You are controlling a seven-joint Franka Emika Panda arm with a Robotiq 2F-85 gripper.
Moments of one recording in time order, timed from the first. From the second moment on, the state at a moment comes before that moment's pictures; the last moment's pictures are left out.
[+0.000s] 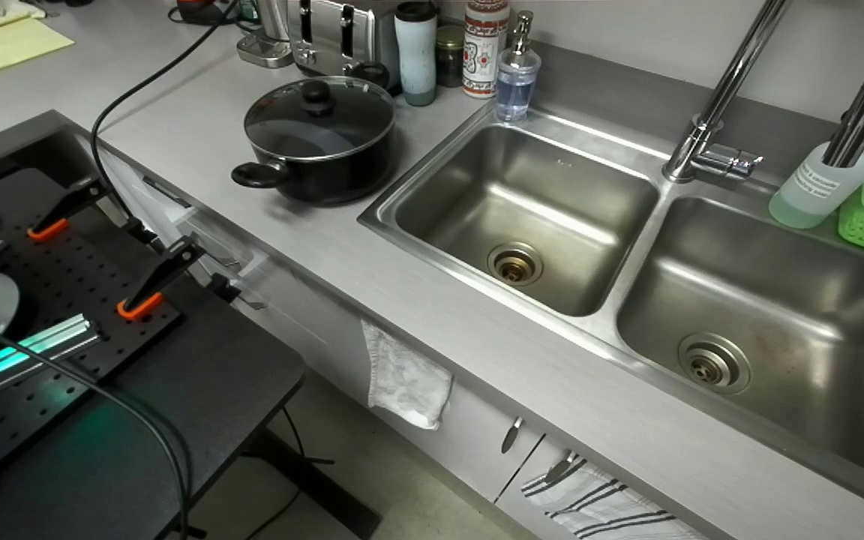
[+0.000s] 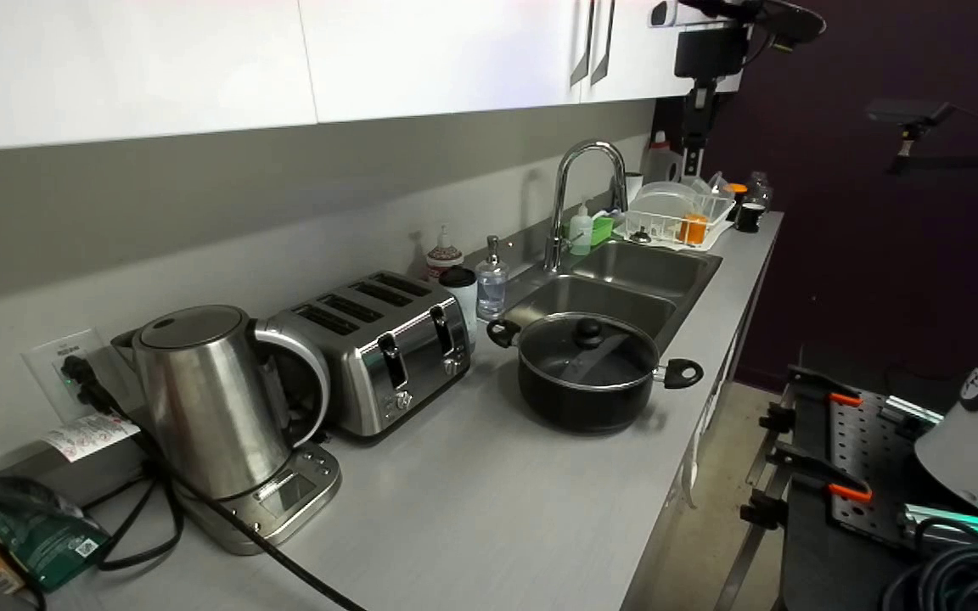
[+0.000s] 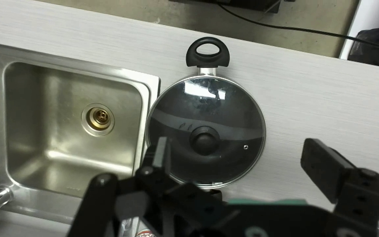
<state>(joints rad) 0.01 -0.45 -0.04 -2.44 -0.13 1.97 -0.13</state>
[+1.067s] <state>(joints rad) -0.03 0.02 -0.07 -2.29 -0.16 2.26 -0.20</state>
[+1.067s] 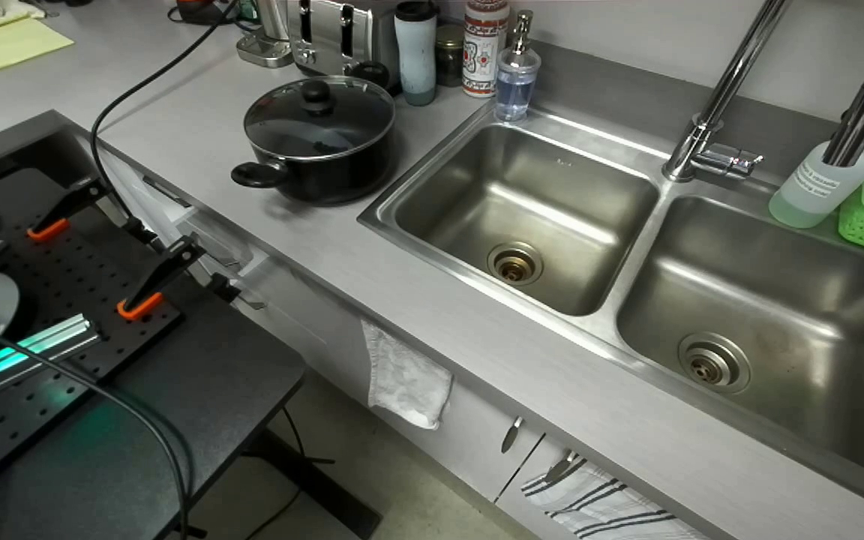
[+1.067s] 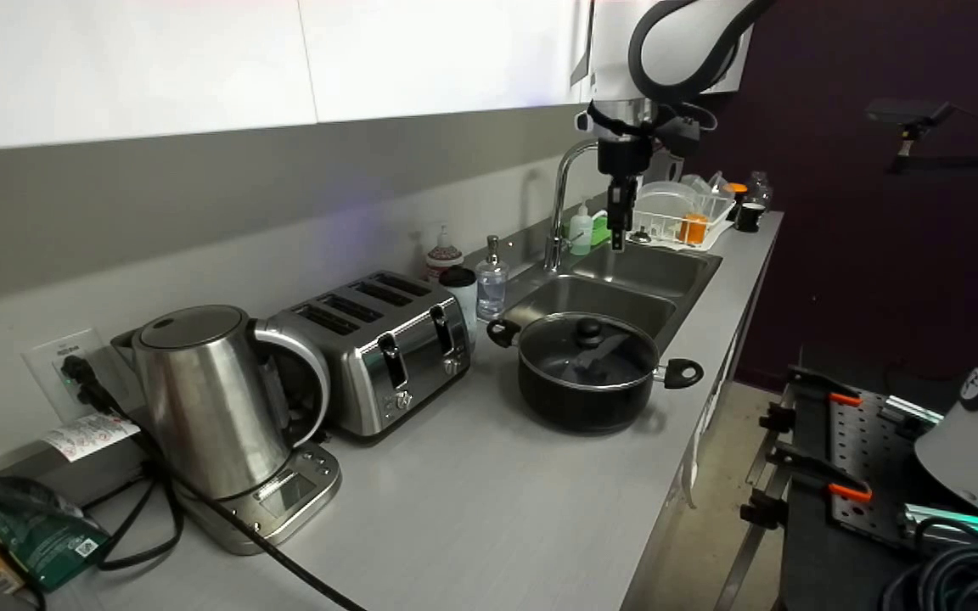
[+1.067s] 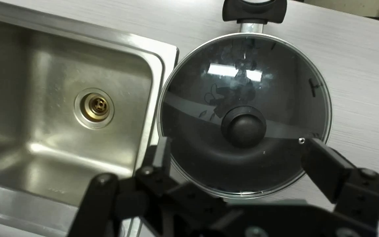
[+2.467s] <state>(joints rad) -0.05 0.23 -0.04 -2.31 -0.12 2.48 -0.37</state>
